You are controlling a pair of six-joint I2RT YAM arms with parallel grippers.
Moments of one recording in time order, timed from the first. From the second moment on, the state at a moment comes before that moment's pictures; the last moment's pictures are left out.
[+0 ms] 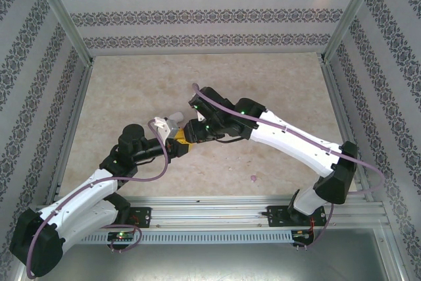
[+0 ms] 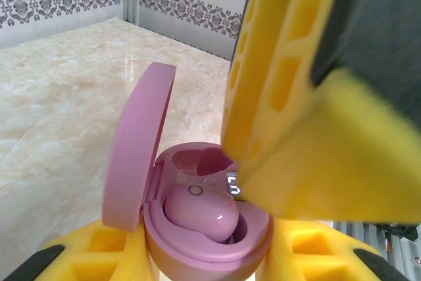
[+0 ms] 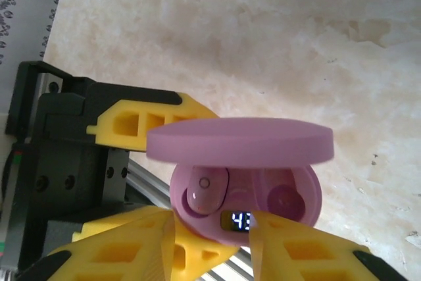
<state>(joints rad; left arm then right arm) -0.51 0.85 0.43 0.20 0.57 -0.05 0.99 1.56 1.60 -0.97 -0.12 0.71</state>
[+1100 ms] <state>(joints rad) -0.51 0.96 0.45 0.20 0.53 -0.12 0.70 1.12 0.64 -0.95 -0.12 0.91</state>
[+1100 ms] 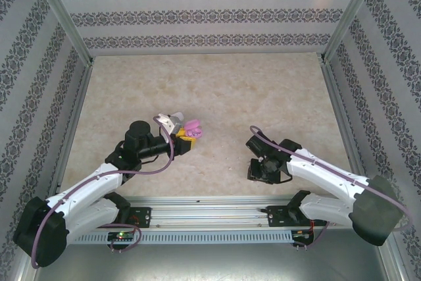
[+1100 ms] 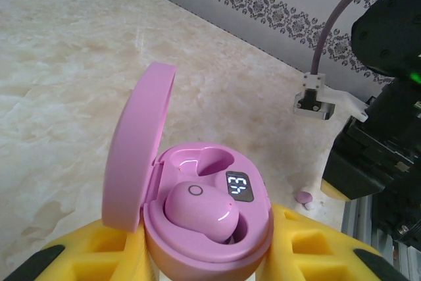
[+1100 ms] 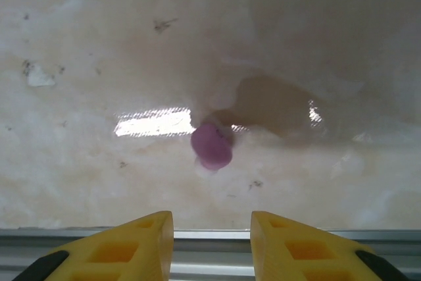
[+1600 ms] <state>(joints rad) -0.51 0.95 0.45 0.20 0.53 -0.12 0.64 1.31 0.62 -0.81 -0.15 0.80</state>
